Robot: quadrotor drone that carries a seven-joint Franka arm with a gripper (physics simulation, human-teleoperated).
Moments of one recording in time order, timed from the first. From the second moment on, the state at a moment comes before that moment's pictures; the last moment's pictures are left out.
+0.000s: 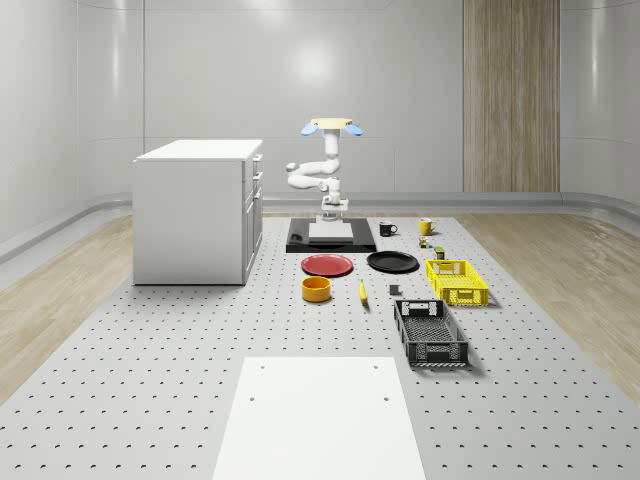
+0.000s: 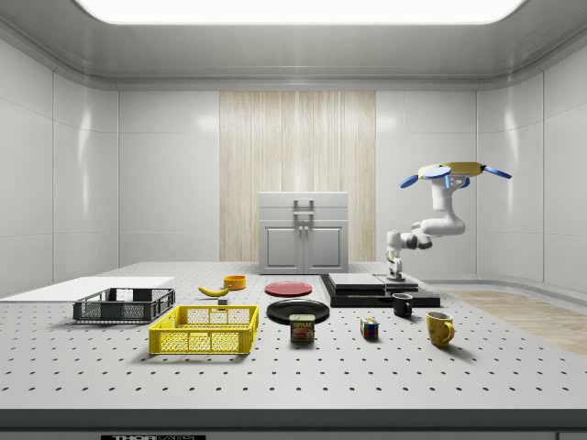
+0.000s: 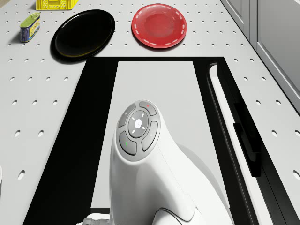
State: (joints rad) arm -1.25 -1.44 1.22 -2.80 -1.95 1.55 1.78
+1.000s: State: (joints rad) arm -1.26 -1.41 1.20 -2.79 -1.97 1.55 1.70
